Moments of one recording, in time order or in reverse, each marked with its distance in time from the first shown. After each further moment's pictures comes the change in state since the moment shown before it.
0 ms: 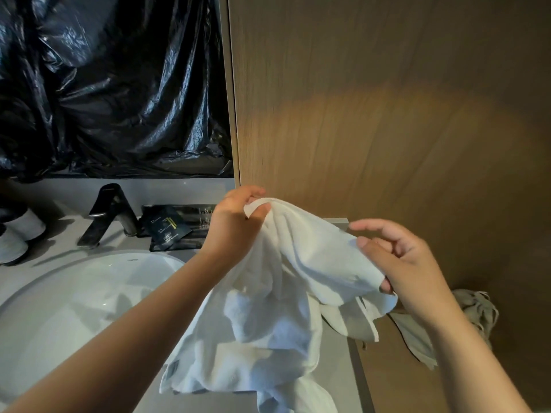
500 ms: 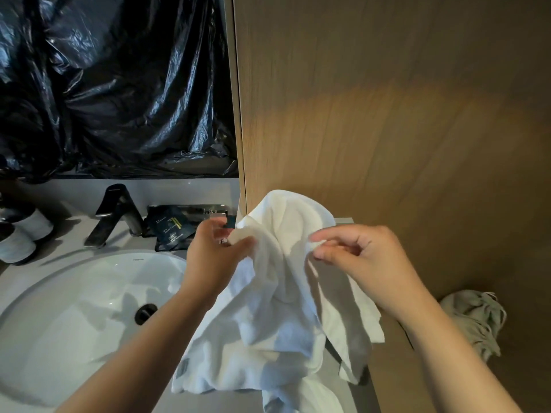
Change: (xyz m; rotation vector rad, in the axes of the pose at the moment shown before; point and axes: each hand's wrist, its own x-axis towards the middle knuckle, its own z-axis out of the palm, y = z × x) left_hand -0.042 -0.022 -0.021 -0.248 0.016 -0.395; right_hand 0.009 -0.011 0.035 -0.238 -0.139 -0.133
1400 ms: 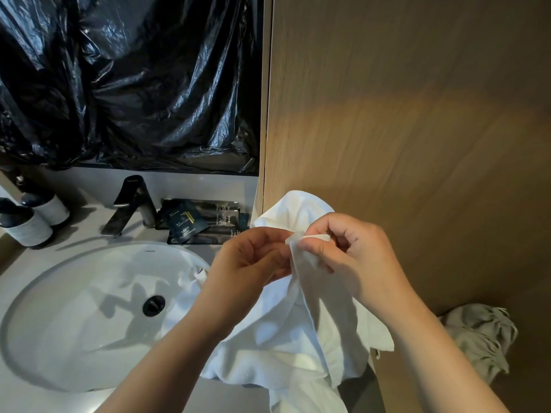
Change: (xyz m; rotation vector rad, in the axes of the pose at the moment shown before) left_hand -0.050 0.021 -0.011 -0.488 -0.375 0.147; right_hand 0.012 -0.023 0.036 0.039 -0.039 -0.140
